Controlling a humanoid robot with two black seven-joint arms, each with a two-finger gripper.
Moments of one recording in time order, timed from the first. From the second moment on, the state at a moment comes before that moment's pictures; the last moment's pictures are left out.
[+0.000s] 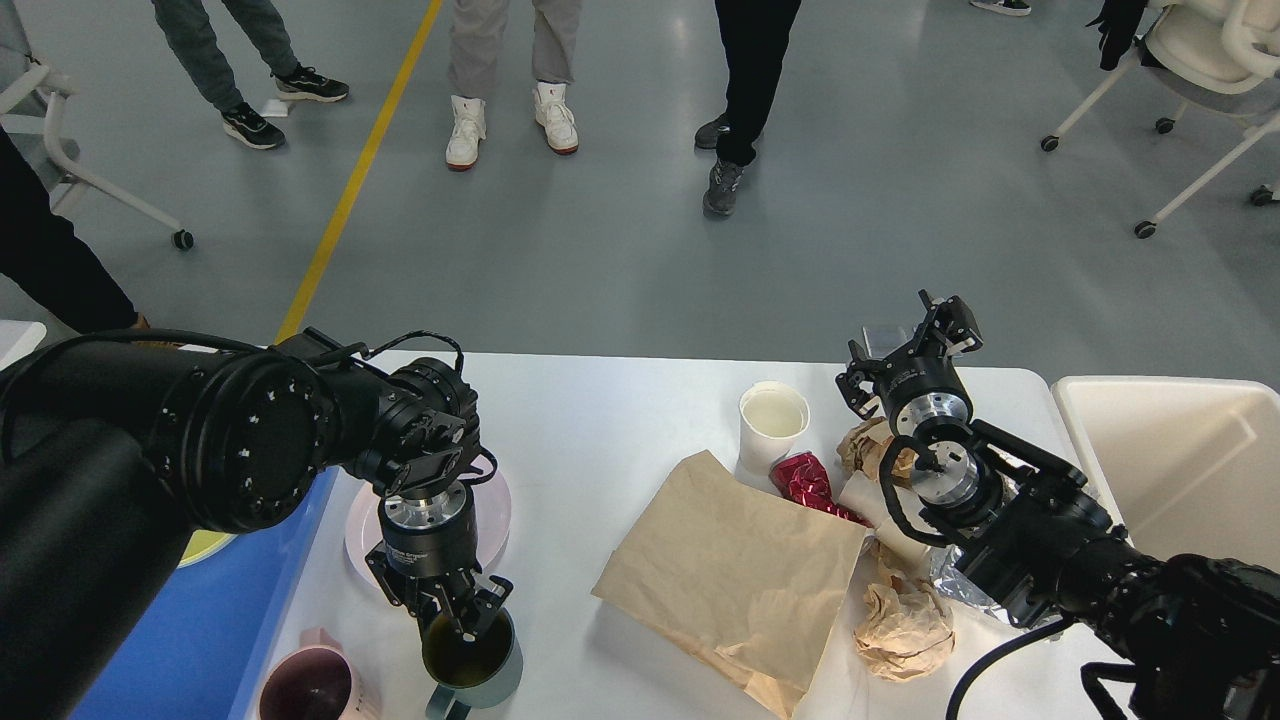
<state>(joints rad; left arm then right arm) -1.46 -0.14 1.35 -0.76 0.34 -0.96 -0.32 0.77 -0.08 0.40 0.44 0.47 0.07 0.43</state>
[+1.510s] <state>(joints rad) -2.08 0.06 1.38 -1.02 0.32 -0.96 -0.32 0.77 -0.08 0.40 0.44 0.47 0.07 0.43</state>
